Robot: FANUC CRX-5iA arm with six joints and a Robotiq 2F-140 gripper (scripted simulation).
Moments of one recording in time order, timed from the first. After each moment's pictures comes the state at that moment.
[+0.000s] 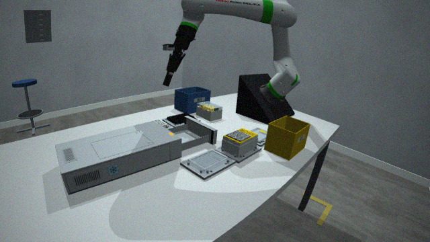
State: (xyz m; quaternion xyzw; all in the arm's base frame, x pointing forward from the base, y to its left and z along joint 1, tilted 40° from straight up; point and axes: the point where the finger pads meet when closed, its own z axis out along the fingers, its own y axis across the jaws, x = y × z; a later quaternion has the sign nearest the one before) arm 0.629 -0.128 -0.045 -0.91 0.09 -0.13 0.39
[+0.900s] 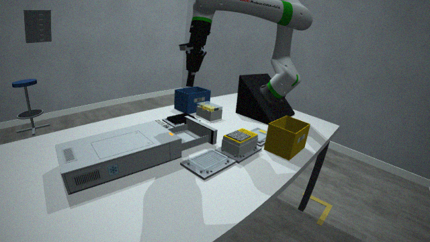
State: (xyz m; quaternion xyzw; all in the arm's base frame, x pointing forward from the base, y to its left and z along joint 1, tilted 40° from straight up) arm 0.563 -0.067 0.026 -0.93 0.00 -0.04 0.37
